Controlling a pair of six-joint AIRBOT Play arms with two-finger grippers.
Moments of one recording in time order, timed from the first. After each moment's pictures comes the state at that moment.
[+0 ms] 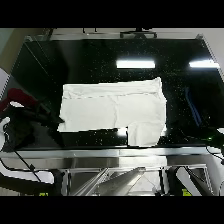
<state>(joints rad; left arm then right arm) 0.41 -1.66 1.00 0.96 -1.36 -0.94 -0.69 -0.97 0.43 -0.76 1.17 1.12</state>
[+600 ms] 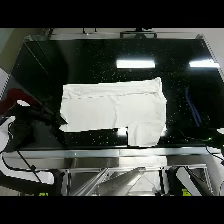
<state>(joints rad) 0.37 -1.66 0.99 0.97 -1.34 -0.92 -0.69 -0.97 0.43 -0.81 1.16 1.13</state>
